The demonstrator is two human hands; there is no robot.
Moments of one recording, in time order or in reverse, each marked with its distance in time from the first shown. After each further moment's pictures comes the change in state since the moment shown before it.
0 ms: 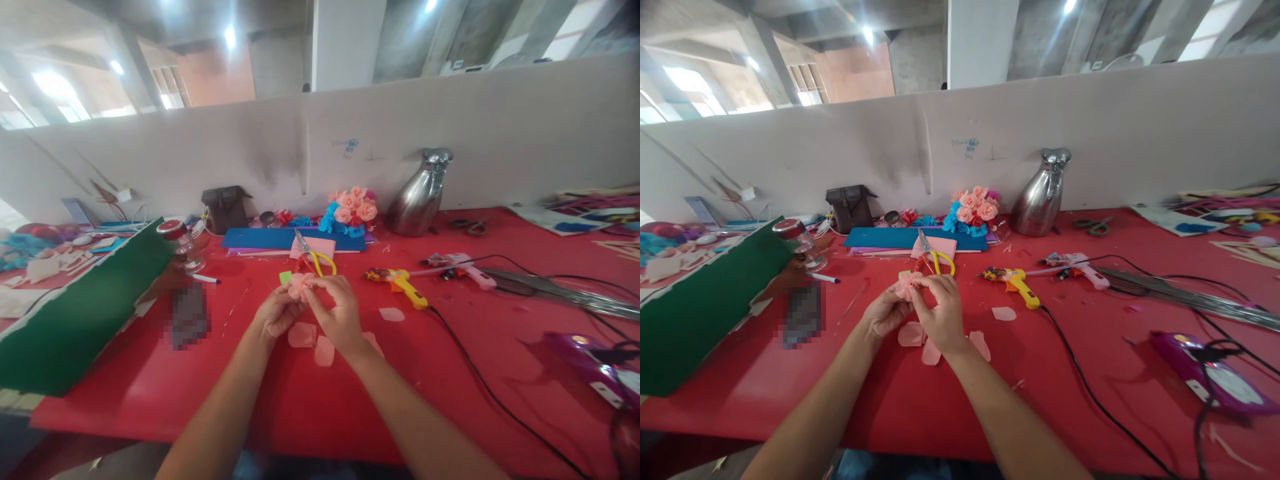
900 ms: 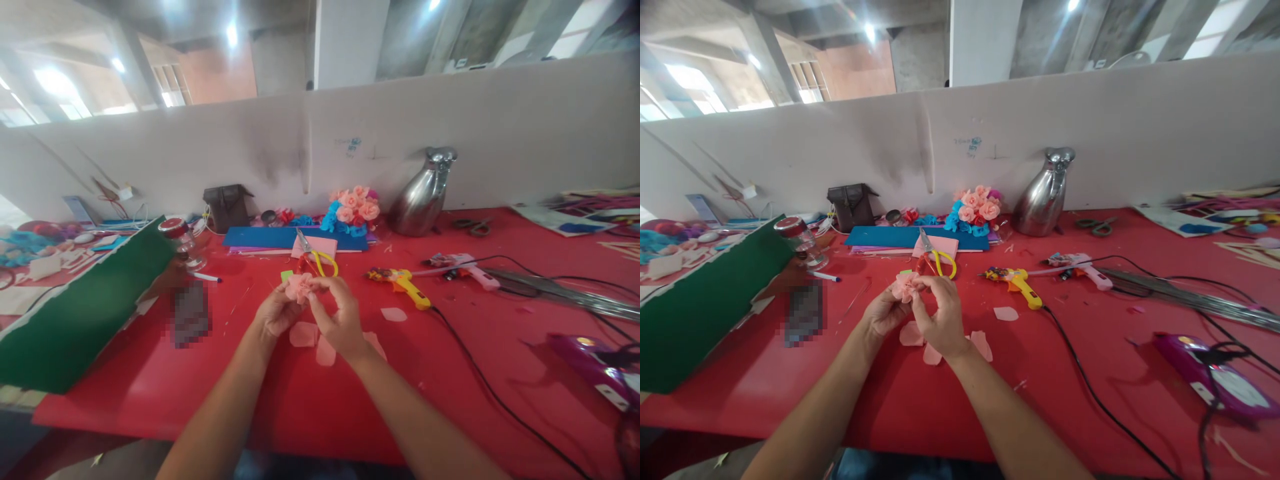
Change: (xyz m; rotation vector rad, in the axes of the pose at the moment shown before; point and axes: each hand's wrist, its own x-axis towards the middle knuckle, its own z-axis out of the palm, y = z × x) left_hand -0.003 0.003 0.004 -0.046 -0.002 0.020; right_hand -0.004 -0.006 -0.001 0.064 -0.039 -0.001
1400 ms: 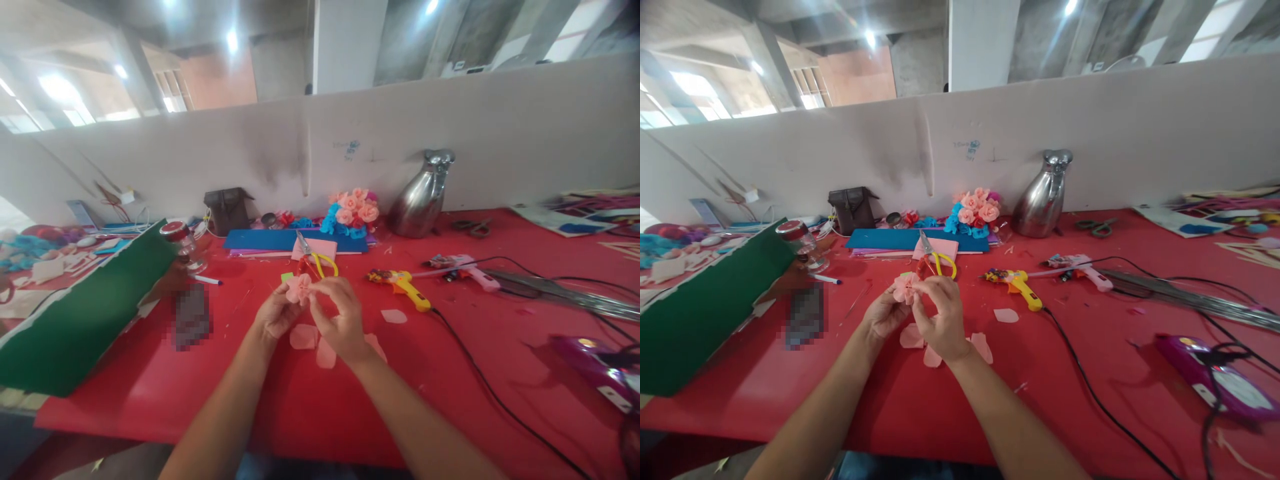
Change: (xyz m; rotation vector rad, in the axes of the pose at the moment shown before) left_hand 0.001 0.000 -0.004 0.019 0.050 0.029; right_hand 0.000 0.003 -0.001 -0.086 0.046 -0.111
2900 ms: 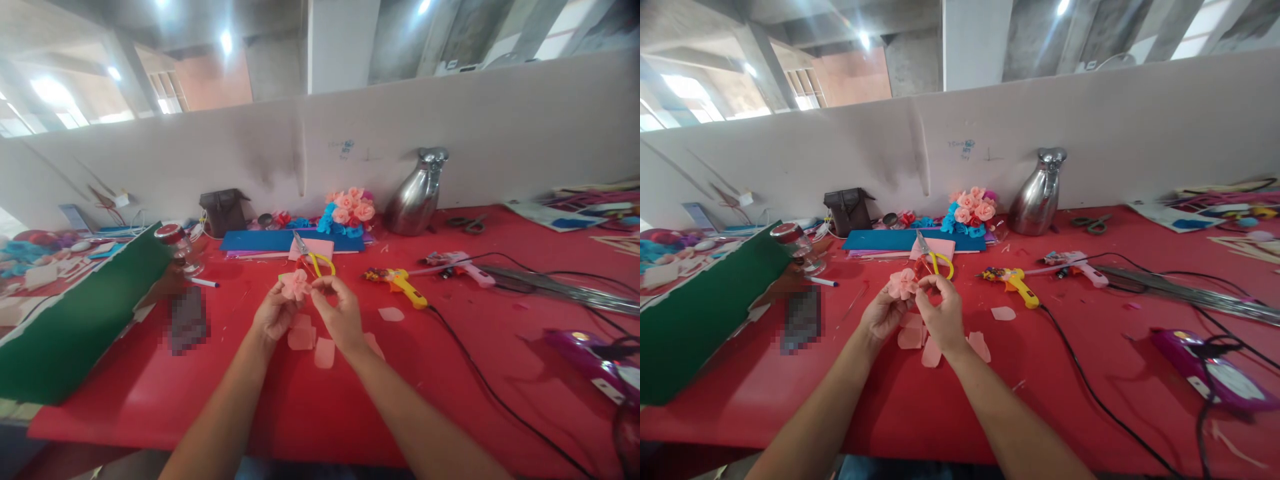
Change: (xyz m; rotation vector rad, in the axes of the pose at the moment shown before) left_hand 0.001 -0.003 0.001 0.019 -0.036 0.073; right_hand 0.002 0.006 0.005 0.229 0.023 0.428
